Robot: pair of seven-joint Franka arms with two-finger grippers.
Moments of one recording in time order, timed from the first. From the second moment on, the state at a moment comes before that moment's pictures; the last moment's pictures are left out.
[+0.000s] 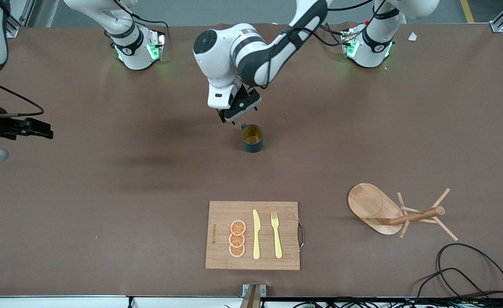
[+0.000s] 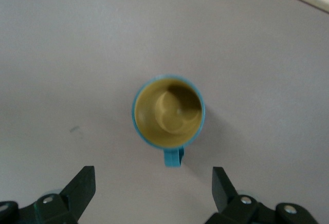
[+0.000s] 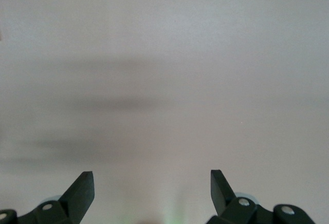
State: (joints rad) left arm -0.97 0.65 -0.13 -1.38 0.30 1.85 -1.72; right arm 0.06 0.20 -0.12 -1.42 -0.02 1.46 -0.08
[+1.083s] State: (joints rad) left arm -1.13 0.87 -0.13 -1.37 0.83 1.86 -2.14; right arm 0.02 0.22 -0.11 -1.40 0.03 1.46 -0.08
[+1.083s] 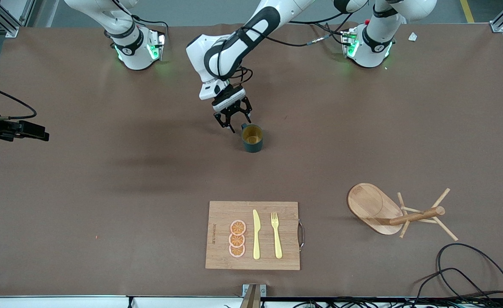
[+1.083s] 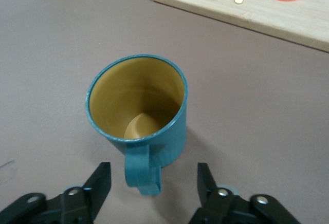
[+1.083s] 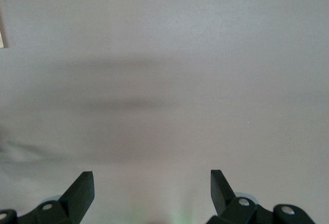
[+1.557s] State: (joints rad) left arm -1.13 0.89 -0.13 -1.37 0.88 1.86 -2.14; right arm 0.02 0.21 -0.11 -1.40 0.06 1.46 -0.05
